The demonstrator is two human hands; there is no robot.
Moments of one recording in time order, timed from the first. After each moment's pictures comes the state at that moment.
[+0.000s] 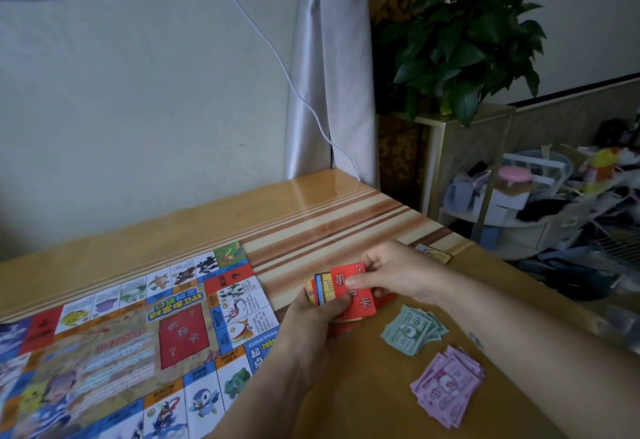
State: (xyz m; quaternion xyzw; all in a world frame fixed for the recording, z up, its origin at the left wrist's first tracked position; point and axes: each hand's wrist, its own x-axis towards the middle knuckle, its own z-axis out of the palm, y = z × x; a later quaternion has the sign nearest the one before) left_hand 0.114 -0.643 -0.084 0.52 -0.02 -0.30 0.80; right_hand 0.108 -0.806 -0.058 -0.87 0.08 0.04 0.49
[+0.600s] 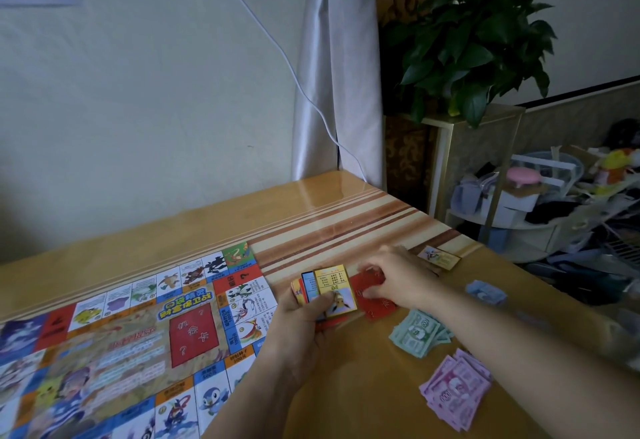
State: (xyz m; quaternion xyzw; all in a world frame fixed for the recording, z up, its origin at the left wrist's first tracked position) left_hand 0.118 -0.627 -0.075 0.51 -0.02 -0.26 0.82; right_hand 0.123 -0.813 -0.084 -0.98 0.07 -0.03 0.19
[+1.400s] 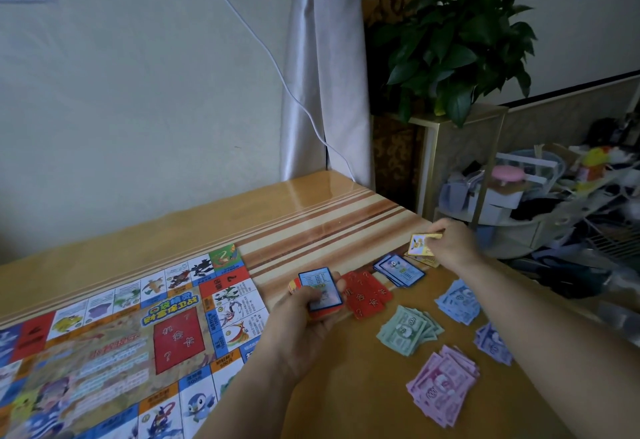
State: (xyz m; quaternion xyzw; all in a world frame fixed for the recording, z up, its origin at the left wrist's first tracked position) left_hand 0.129 -0.642 -0.080 0.38 0.05 -0.32 0.87; right_hand 0.126 -0.907 -0.093 -0.85 0.35 -0.21 0.32
